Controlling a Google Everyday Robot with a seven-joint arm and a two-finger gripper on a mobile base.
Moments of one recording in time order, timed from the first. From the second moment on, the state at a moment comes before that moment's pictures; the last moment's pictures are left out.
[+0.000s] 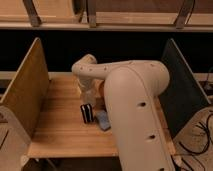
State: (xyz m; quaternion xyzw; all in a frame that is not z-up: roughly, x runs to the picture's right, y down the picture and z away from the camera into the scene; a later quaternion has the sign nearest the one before) arm -0.111 0.029 0.902 -0.25 0.11 0.48 0.83
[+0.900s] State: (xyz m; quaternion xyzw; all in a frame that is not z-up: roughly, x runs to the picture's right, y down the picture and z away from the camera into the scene) arm -0.072 -0.056 0.848 -0.14 0.14 0.51 0.84
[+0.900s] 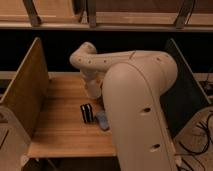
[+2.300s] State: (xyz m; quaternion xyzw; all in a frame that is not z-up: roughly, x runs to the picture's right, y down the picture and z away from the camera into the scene) arm -0.104 -0.055 0.729 -0.17 0.09 0.51 0.84
